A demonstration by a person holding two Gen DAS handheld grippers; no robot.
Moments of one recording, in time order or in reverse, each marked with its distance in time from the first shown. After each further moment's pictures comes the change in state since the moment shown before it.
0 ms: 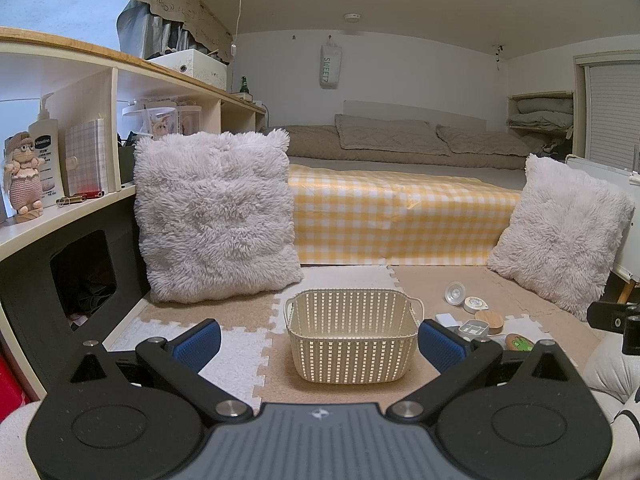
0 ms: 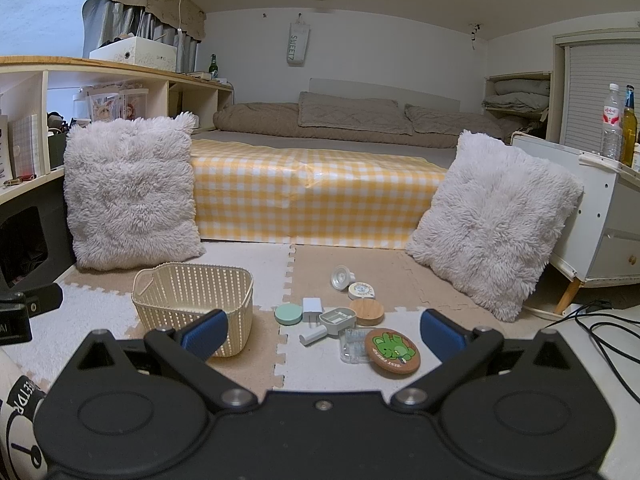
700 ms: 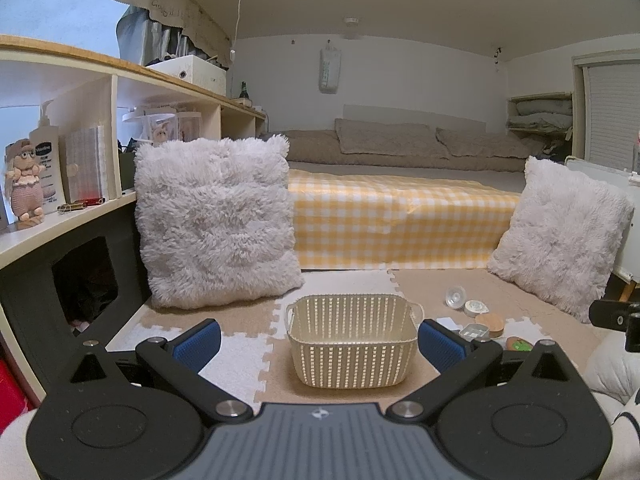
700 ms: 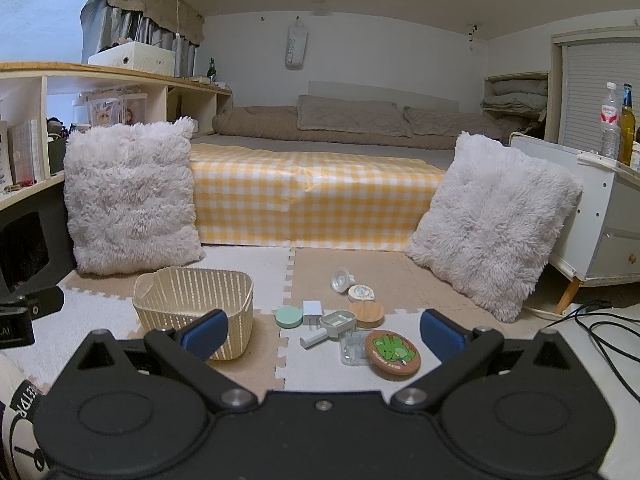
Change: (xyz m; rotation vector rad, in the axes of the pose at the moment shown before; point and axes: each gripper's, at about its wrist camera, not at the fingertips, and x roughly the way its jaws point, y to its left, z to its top) left arm -0.004 -0.002 0.004 0.003 -0.013 0.002; right arm -0.003 -0.003 0.002 0.019 -0.009 0.005
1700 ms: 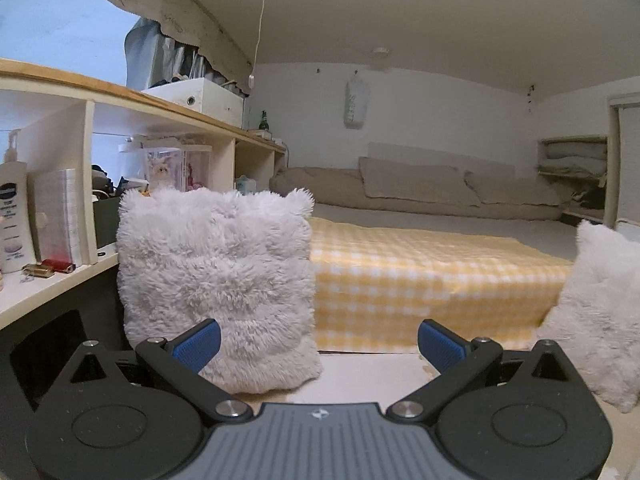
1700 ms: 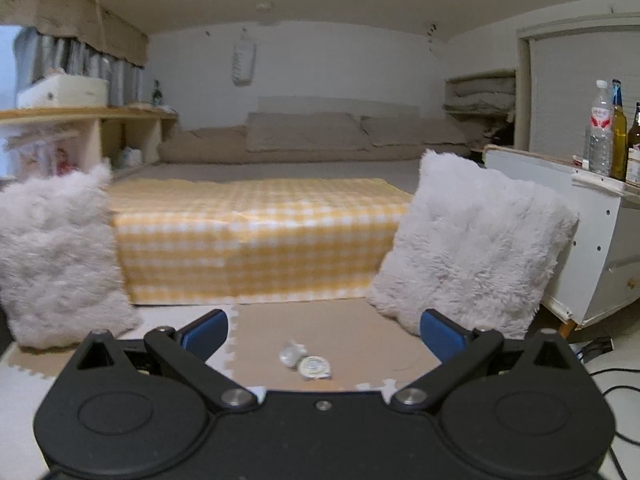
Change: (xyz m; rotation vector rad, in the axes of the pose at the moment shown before) left arm 0.145 0.028 0.109 -0.050 -0.098 0.054; right arm 0.141 -0.070 0.091 0.068 -0.006 -0.141
